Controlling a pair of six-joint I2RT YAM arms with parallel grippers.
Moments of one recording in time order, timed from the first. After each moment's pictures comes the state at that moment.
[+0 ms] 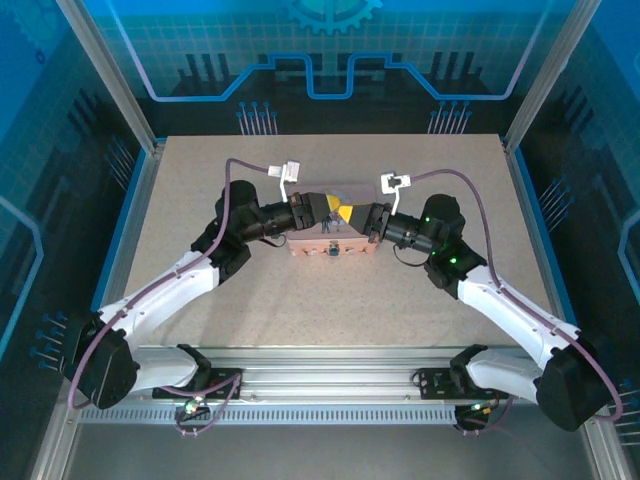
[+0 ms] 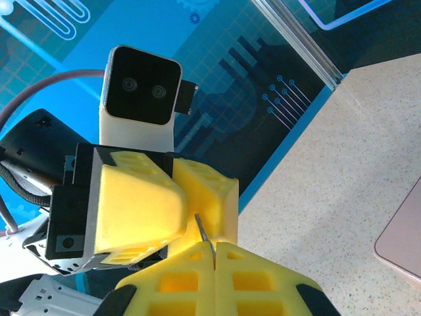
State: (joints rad) left arm -0.54 1.26 0.93 0.32 0.60 -1.01; right arm 0.51 1.12 0.78 0.34 -0.61 0.81
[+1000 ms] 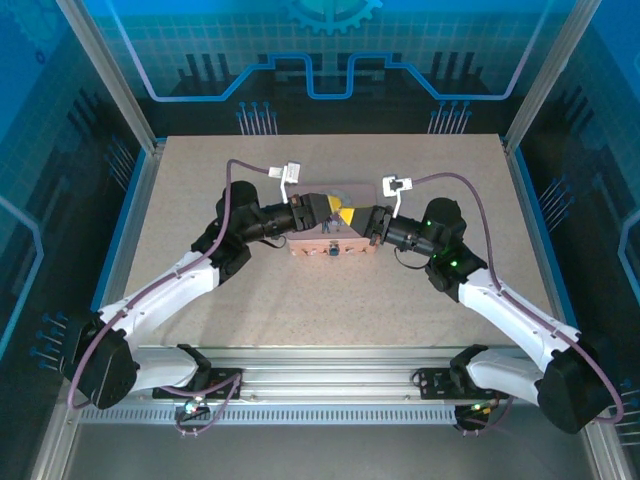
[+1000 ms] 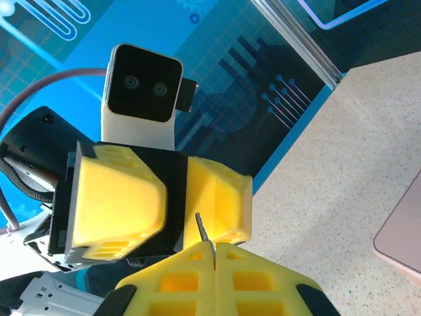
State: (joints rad) left arm -0.54 1.26 0.93 0.31 0.60 -0.99; right arm 0.51 1.11 0.76 0.35 -0.61 0.82
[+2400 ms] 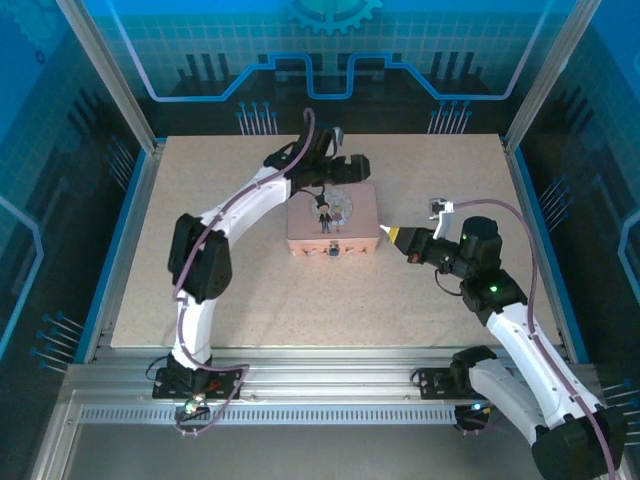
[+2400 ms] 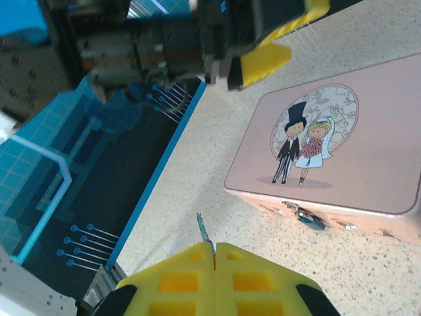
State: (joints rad) left arm -0.51 2.10 1.94 -0.53 0.19 -0.58; right arm 0.25 0.80 0.63 -0.13 -0.58 0.64
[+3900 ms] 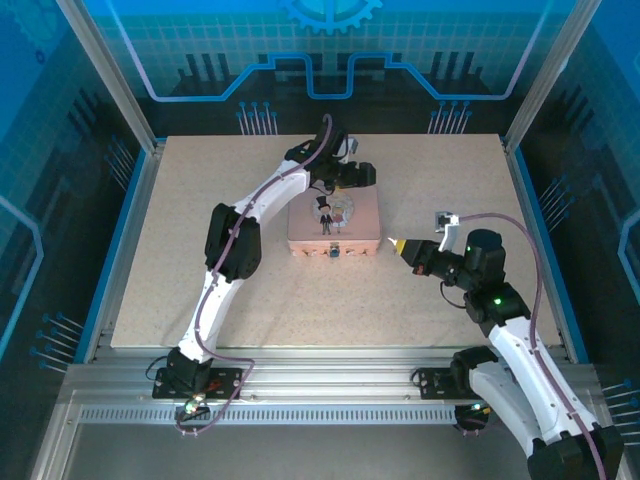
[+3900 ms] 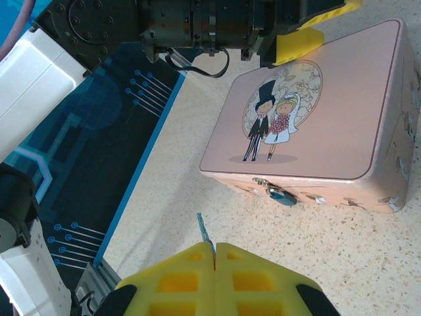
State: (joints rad) left arm -0.49 2.43 2.27 -0.68 0.33 -0.50; right arm 0.20 0.70 0.56 -0.20 -0.58 0.63
